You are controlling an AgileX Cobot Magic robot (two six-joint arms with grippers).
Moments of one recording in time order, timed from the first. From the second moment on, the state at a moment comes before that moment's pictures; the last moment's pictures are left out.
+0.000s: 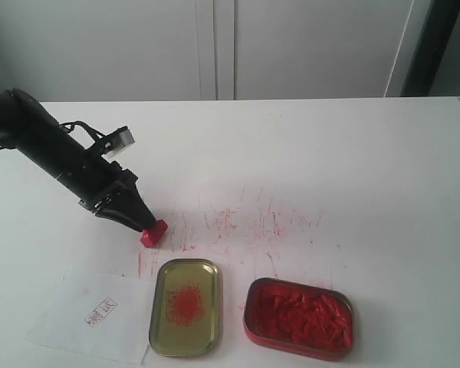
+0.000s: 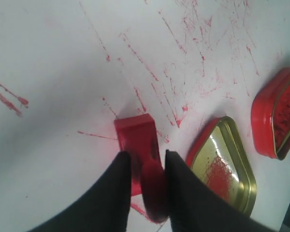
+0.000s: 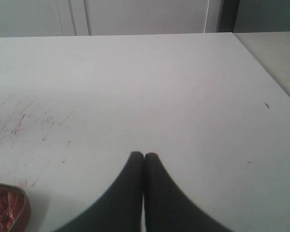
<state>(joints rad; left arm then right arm) -0.14 2.19 -1.49 -0.86 1.22 0.85 0.02 0.00 -0.01 -0.02 0.36 0.09</state>
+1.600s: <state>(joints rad) -0.02 2.05 -1.51 -0.85 1.31 0.65 0.02 0.00 -0.01 -0.02 0.36 0.09</state>
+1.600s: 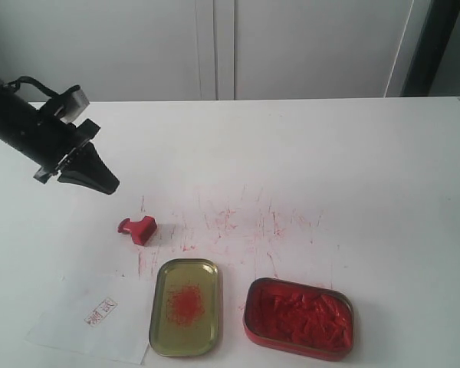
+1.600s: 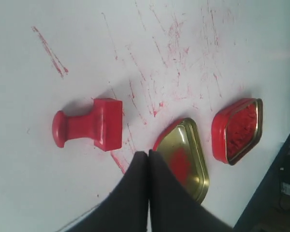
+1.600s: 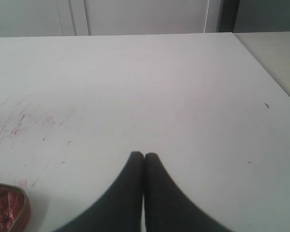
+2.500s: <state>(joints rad) -0.07 1.63 -1.16 -0.21 0.92 0.18 0.02 0.00 -0.01 -0.02 0.36 0.09</state>
